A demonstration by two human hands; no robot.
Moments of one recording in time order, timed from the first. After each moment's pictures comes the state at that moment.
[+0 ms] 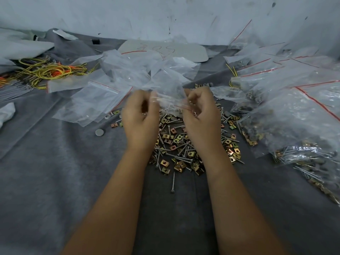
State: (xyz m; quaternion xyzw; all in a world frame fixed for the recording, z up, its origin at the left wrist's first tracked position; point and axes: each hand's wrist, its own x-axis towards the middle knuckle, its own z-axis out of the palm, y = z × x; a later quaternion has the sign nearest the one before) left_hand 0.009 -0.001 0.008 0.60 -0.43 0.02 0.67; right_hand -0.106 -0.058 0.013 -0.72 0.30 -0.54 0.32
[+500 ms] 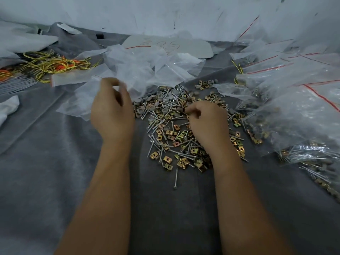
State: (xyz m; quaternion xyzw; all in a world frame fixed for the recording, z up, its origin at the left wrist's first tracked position) left_hand 0.052 0.015 0.010 0.74 -0.32 0.20 0.57; right_hand -0.115 -0.067 0.012 -0.81 0.45 -0.34 0.18
